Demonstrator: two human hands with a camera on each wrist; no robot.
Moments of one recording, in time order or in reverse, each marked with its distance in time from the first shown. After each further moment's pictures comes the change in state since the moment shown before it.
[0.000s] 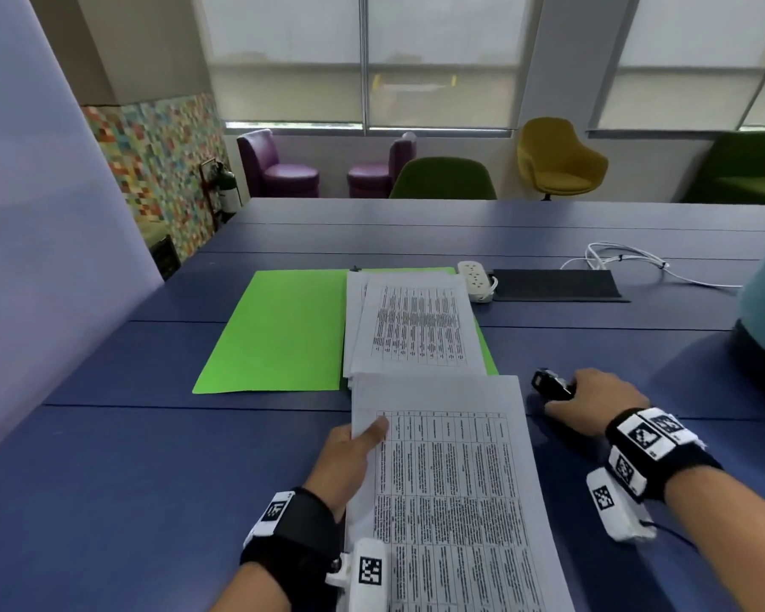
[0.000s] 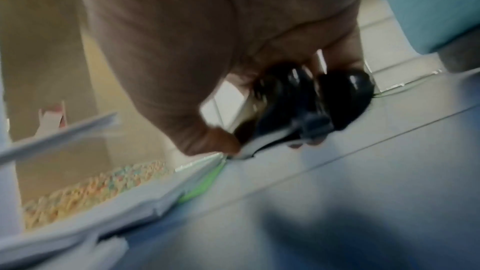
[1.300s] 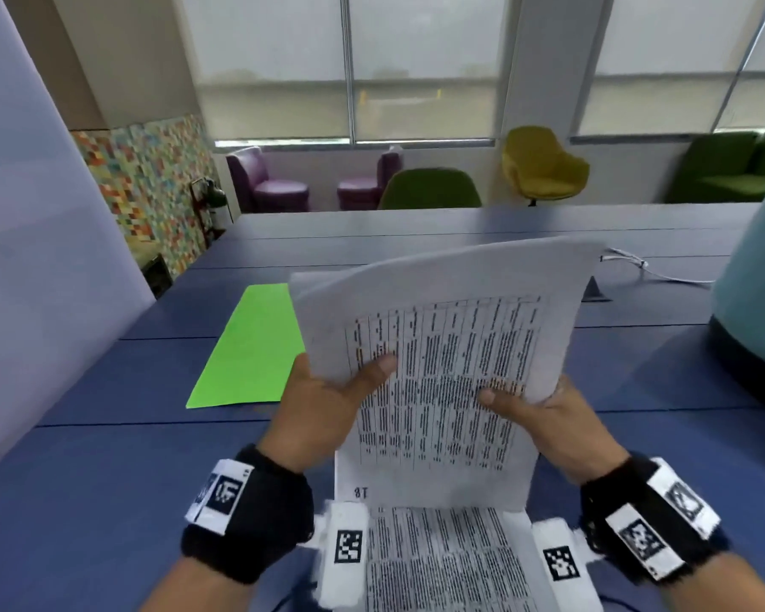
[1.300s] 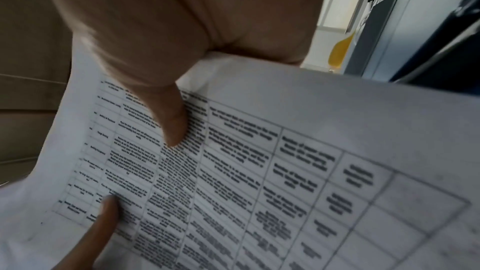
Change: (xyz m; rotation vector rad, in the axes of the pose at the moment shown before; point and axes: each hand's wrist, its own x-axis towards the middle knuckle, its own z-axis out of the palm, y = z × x) left_hand -0.064 0.113 0.015 0.137 -0.011 0.755; right_hand -0.114 -0.042 -0.020 1.326 -0.018 -0.623
